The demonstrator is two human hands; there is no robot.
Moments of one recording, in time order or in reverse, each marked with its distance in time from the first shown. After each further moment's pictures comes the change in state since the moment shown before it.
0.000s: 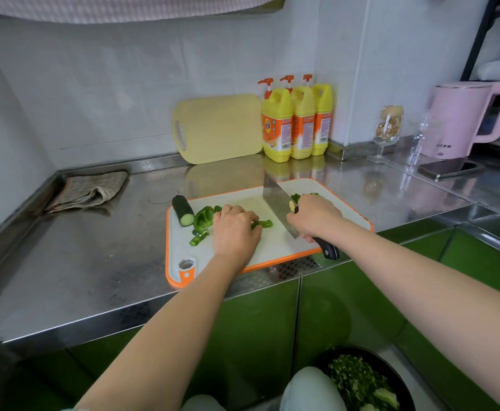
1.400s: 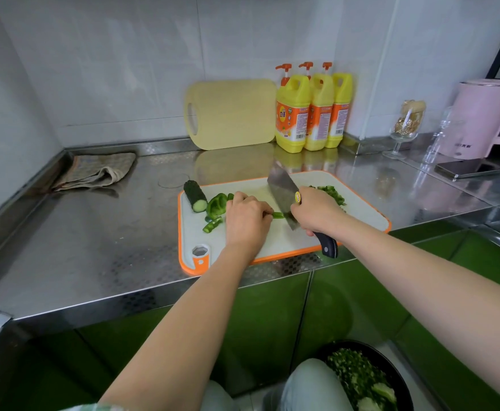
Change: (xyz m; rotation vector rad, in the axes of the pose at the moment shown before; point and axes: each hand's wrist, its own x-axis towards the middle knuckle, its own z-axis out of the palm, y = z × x) left_hand 0.001 -0.010 0.007 -0.158 0.050 -0.018; right_hand 0.015 -0.017 0.024 0.094 -0.010 -0.059
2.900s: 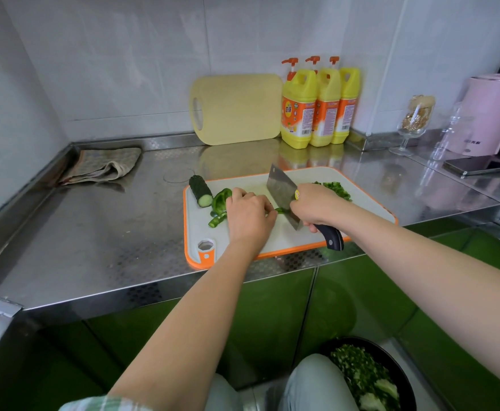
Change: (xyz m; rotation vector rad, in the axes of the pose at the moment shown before) left_hand -0.003 0.000 -0.001 0.018 0.038 -0.098; right_hand -0.005 -0.018 -0.007 -0.039 -0.151 0.034
